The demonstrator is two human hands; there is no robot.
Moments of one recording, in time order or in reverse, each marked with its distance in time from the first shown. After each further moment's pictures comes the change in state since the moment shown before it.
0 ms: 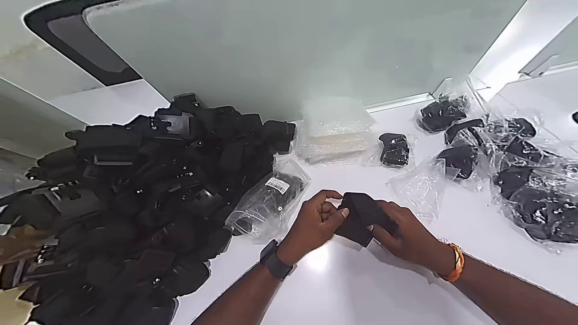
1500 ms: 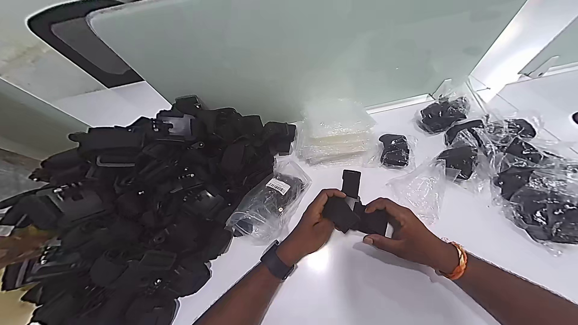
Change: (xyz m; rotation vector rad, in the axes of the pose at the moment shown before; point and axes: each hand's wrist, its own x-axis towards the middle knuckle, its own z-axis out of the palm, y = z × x) left_hand 0.003 -0.003 -0.001 -0.130 -0.097 0.161; right_hand 0.004 0.005 -0.002 0.318 -0.016 -0.080
